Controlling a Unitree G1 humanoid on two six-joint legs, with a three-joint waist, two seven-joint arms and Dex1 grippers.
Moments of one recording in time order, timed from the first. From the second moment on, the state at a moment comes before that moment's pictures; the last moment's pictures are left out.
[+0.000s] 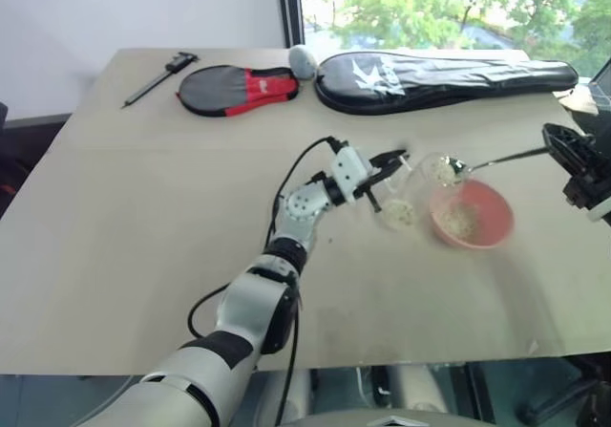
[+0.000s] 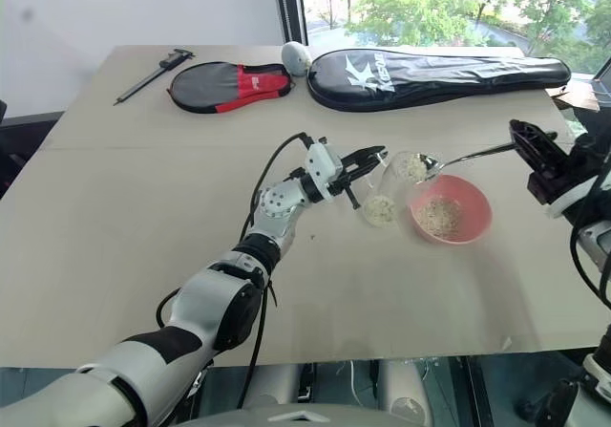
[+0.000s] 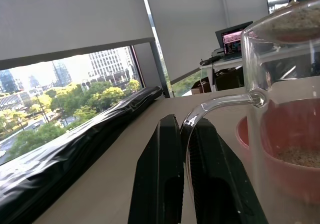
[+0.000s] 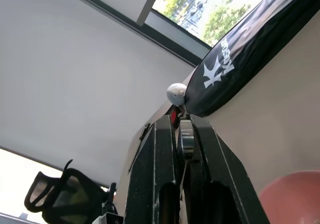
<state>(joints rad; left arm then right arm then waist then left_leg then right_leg) -0.94 0.00 -0.04 1.17 -0.06 -0.86 -0.85 -0.24 -0.57 -0.76 -0.26 1.97 0.91 -0.36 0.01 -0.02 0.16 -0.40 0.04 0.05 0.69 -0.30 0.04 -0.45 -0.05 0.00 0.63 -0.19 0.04</state>
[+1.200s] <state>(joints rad) -0.84 0.08 0.01 1.12 -0.09 -0.89 -0.84 -0.16 -0.94 -0.50 -0.36 1.48 0.89 -0.12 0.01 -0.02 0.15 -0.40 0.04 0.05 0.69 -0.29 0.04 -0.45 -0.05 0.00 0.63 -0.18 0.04</state>
